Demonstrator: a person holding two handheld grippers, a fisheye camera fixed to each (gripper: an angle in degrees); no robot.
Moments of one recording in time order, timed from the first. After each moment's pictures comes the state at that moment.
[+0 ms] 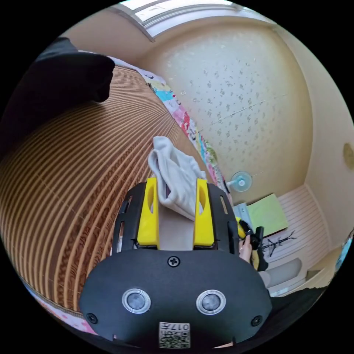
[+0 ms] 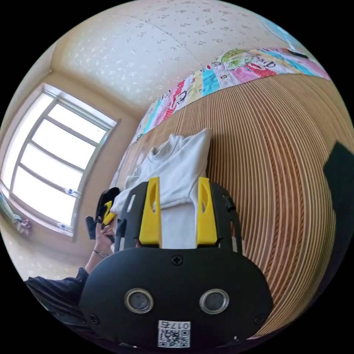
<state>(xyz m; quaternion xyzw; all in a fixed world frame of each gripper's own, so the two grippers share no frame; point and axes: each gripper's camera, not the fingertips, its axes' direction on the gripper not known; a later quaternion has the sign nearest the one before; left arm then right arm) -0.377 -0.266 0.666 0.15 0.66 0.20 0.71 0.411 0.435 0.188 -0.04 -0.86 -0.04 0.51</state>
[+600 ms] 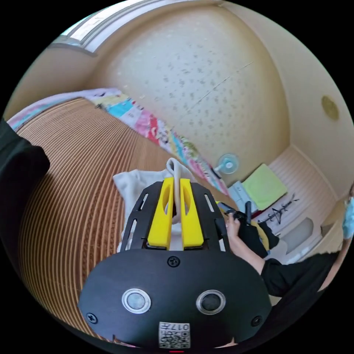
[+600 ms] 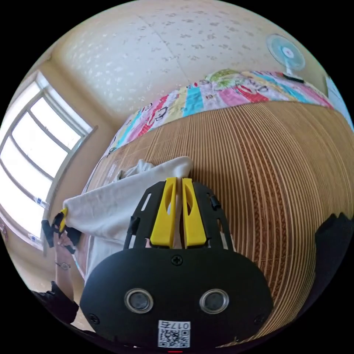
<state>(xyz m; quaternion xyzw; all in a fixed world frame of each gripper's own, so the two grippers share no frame) -0.274 -0.242 0.559 0.23 0.65 0.32 0.64 0.343 0.379 0.191 0.00 -0.80 0.00 0.59</state>
